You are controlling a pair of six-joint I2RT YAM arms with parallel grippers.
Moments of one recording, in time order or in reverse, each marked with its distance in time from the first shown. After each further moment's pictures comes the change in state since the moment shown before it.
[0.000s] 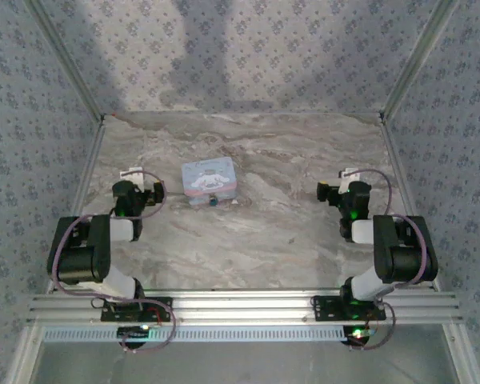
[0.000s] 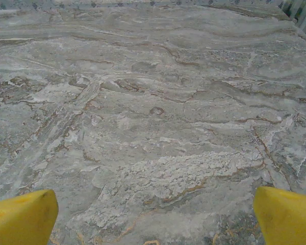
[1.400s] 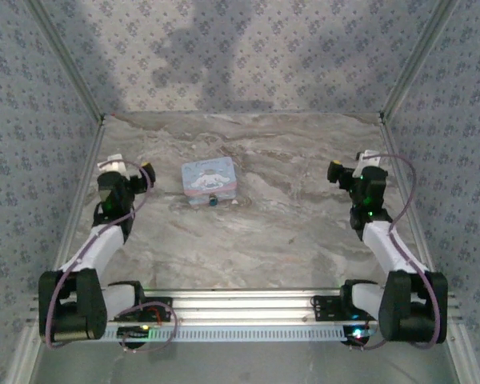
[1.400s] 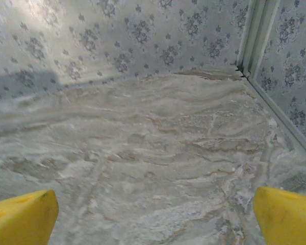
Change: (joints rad) left arm 0.002 -0.402 0.145 -0.452 -0.043 -0.272; right arm 0.014 -0.415 0.218 -0.540 0.077 0.155
